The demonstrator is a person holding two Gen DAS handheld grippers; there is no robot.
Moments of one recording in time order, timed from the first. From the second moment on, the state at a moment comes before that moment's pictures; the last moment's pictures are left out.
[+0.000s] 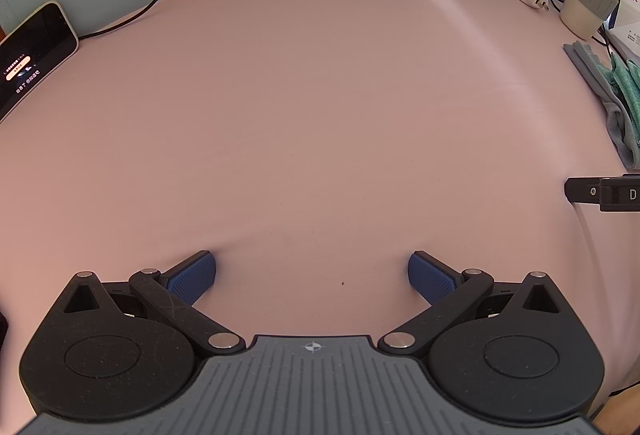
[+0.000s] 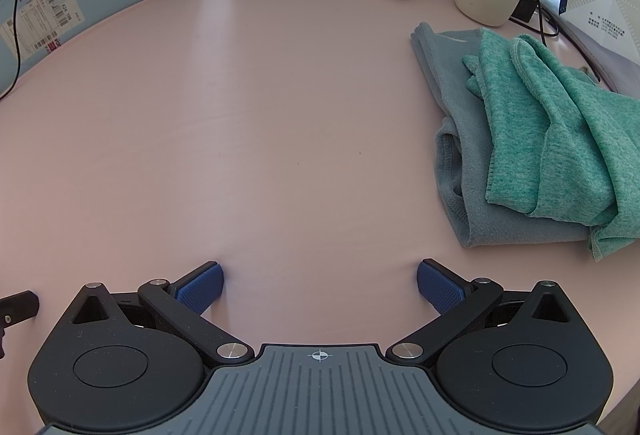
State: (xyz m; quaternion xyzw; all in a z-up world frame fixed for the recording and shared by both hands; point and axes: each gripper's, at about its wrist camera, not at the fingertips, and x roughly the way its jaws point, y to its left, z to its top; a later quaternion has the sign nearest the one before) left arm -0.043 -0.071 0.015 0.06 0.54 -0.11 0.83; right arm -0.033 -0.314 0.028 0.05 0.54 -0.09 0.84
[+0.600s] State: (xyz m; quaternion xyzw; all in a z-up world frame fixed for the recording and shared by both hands) left arm -0.058 -0.003 0.035 -0.01 0.54 -0.03 0.84; right arm -0.031 -0.310 0.031 0.06 0.54 -0.10 0.83
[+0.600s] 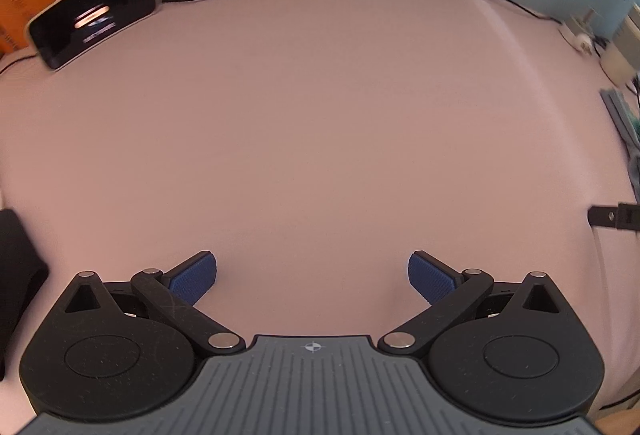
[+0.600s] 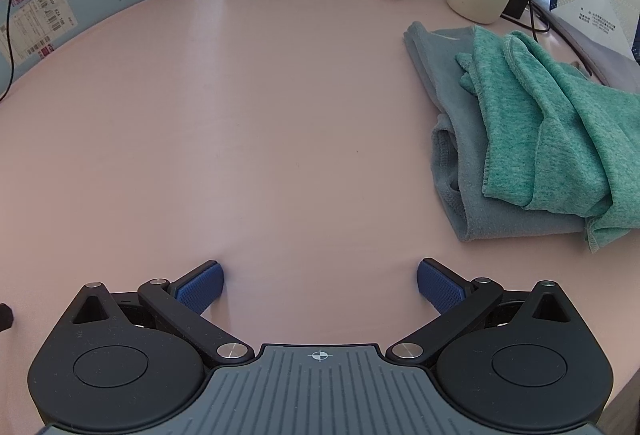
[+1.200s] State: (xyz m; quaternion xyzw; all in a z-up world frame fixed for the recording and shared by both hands) left arm -0.169 0.204 0.039 -0.16 0.51 0.22 0.82; right arm -0.031 -0.062 0.071 -0.11 0.47 0.28 0.83
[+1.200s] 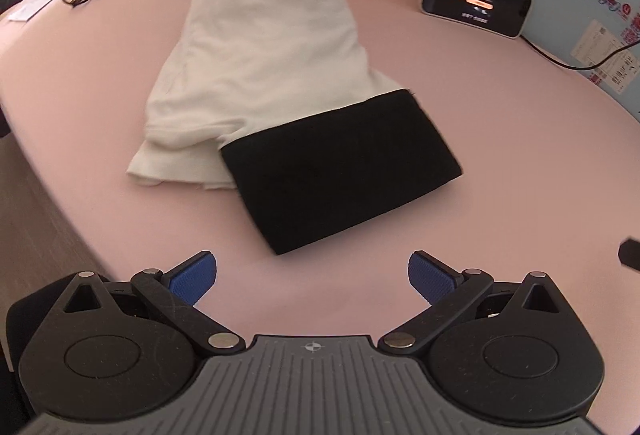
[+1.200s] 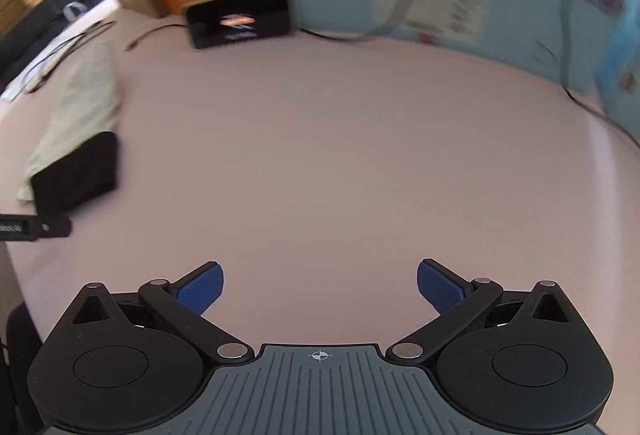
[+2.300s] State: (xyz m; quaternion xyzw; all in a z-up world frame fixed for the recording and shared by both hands) left arm -0.235 0.255 0.029 -0.22 0.50 0.27 0.79; right arm -0.125 0.227 0.038 -0.35 0.30 0.55 0.70
